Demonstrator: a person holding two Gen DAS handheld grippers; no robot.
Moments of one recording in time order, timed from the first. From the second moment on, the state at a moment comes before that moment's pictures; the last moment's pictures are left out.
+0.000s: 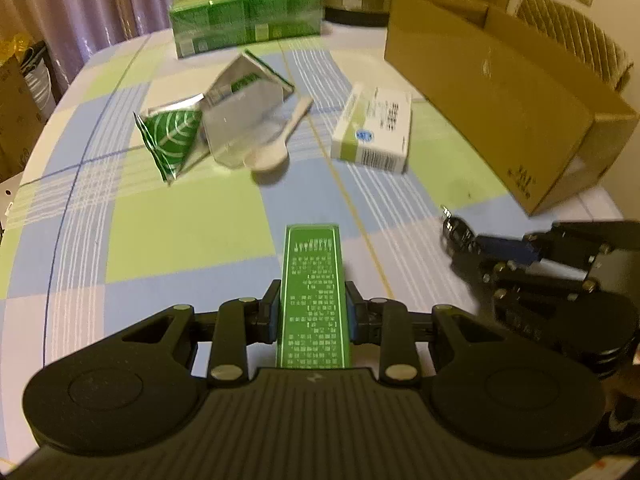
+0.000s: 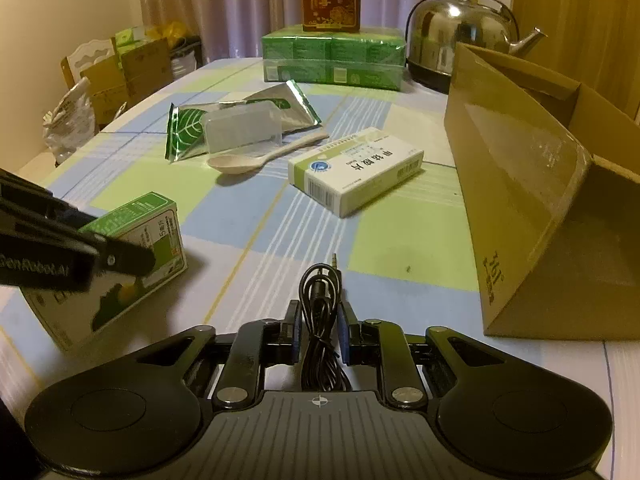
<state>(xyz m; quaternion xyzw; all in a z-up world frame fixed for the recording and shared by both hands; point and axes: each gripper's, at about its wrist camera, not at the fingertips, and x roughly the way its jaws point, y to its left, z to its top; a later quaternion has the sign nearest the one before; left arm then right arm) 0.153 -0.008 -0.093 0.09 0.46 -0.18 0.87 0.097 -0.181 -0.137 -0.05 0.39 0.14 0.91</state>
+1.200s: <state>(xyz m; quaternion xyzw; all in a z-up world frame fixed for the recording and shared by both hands) 0.133 -0.018 -0.064 0.09 0.44 -0.19 0.87 0.064 -0.193 -0.092 -0.04 0.34 0.12 0.93</state>
